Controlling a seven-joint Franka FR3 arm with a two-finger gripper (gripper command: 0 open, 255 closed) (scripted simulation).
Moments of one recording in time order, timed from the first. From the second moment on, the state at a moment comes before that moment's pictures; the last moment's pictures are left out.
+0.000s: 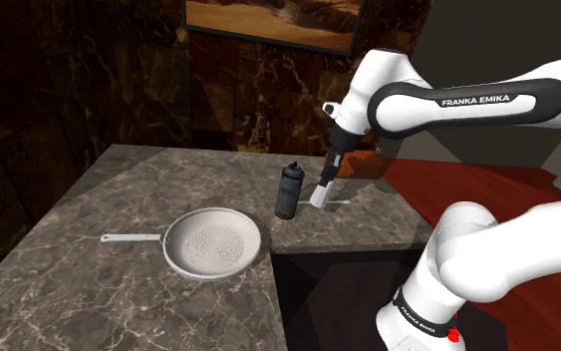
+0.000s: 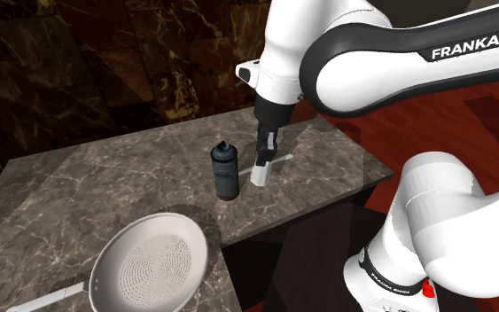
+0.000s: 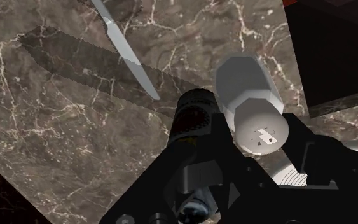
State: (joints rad) arm 0.06 -0.81 -0.14 -2.73 -0.13 2.09 -0.41
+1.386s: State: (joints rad) arm 0.04 -0.68 -0.26 -2.43 -0.16 1.94 -0.55
